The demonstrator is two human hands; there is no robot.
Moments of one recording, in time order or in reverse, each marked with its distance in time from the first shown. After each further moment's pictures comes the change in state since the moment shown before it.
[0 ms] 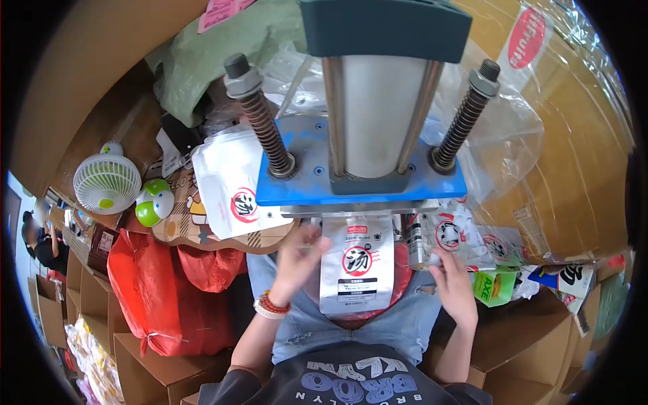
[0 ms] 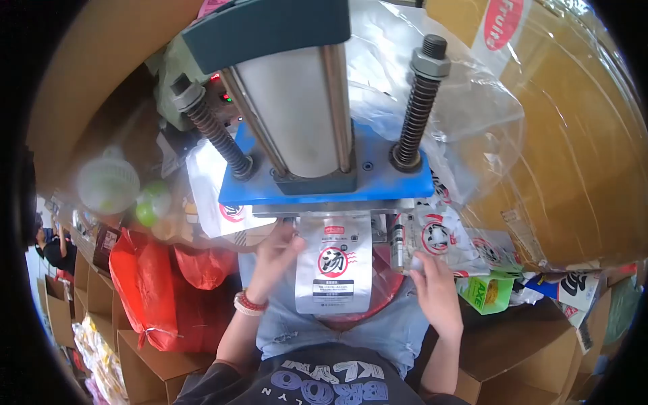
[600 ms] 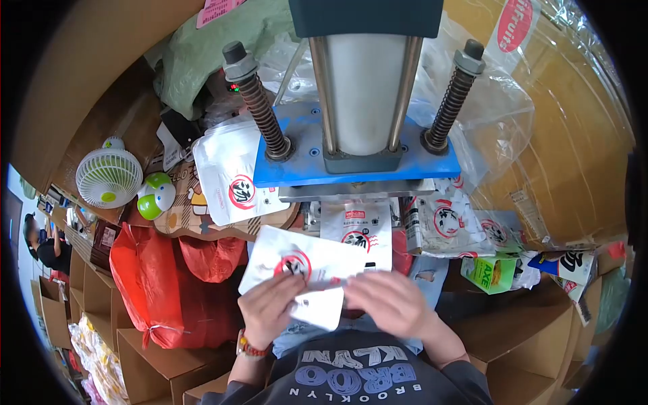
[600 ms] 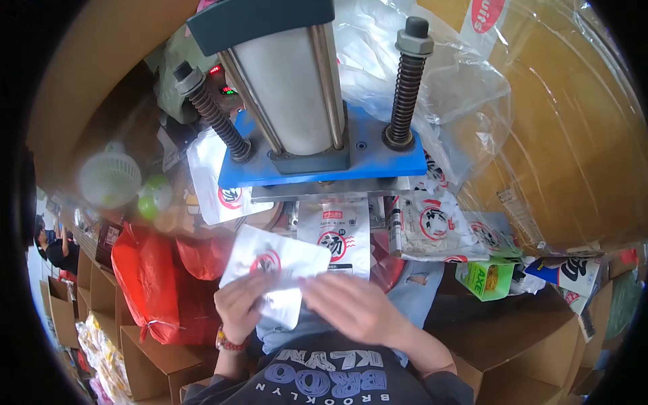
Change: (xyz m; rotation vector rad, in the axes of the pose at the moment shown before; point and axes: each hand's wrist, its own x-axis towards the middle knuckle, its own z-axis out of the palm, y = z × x) left_hand -0.109 0.079 -0.035 0.662 0.149 0.634; right_hand 0.004 -0.114 0.015 0.113 0.130 -0.880
